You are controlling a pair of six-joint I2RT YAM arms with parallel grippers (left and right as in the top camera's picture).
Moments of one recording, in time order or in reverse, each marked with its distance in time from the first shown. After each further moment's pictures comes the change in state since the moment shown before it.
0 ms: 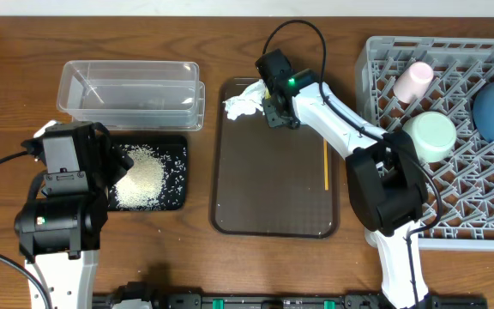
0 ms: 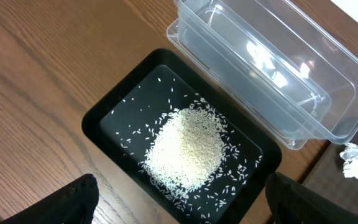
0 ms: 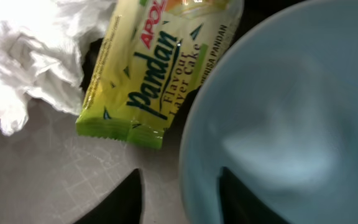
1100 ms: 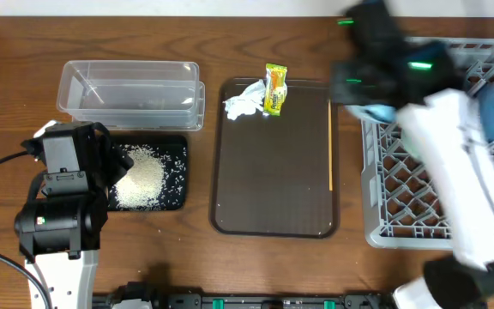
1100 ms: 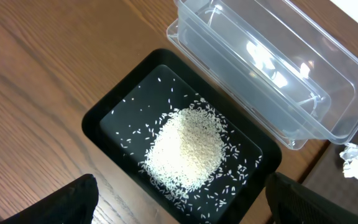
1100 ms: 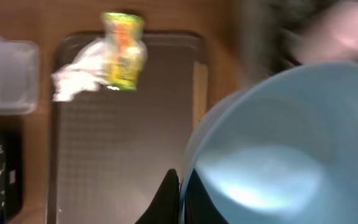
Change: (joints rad) left arm 0.000 0.000 0.000 0.000 0.000 0.000; right arm -0.184 -0.549 0.202 -0.577 -0.054 0.201
